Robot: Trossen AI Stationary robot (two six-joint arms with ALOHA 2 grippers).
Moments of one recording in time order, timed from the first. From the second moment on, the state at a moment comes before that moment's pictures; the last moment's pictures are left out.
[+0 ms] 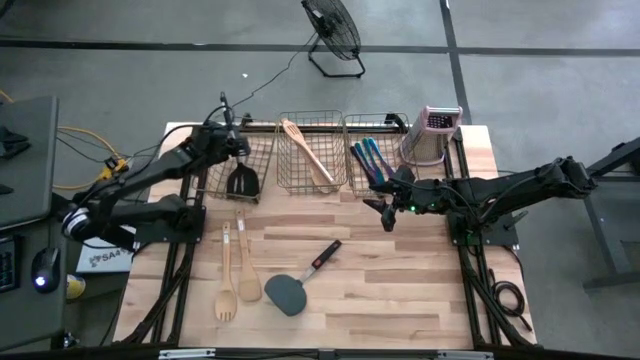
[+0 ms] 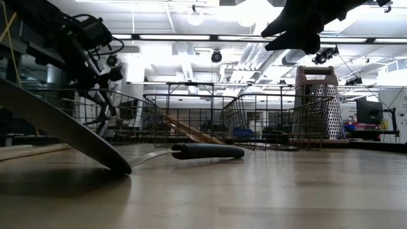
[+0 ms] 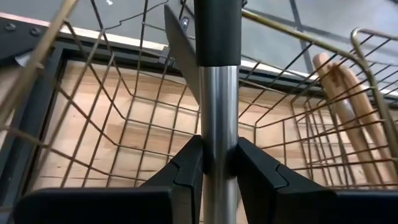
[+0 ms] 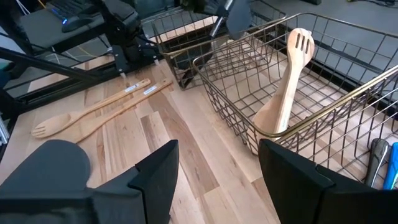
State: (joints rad) left arm 0.82 0.94 0.54 -0.31 -0.31 -0.73; right arm 0.12 1.02 0.69 -0.10 0.39 0.43
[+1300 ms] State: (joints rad) left arm 0.85 1.08 0.65 -0.31 -0.24 -0.67; right arm 0.12 1.02 0.69 -0.10 0.39 0.45
